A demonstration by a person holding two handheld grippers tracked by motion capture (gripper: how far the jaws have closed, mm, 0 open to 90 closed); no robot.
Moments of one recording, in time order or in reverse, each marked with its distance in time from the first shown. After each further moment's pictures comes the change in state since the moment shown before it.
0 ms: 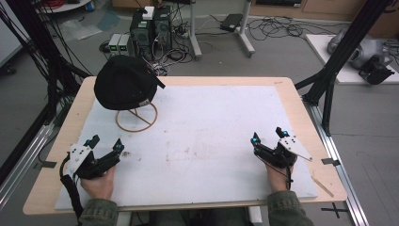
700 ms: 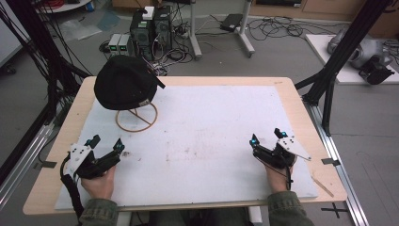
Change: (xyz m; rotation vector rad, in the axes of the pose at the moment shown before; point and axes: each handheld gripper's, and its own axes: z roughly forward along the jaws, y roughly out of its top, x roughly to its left) left arm 0.000 0.000 0.001 0.003 -0.004 -0.009; right arm 0.002 -0.002 0.000 0.028 0.017 -0.011
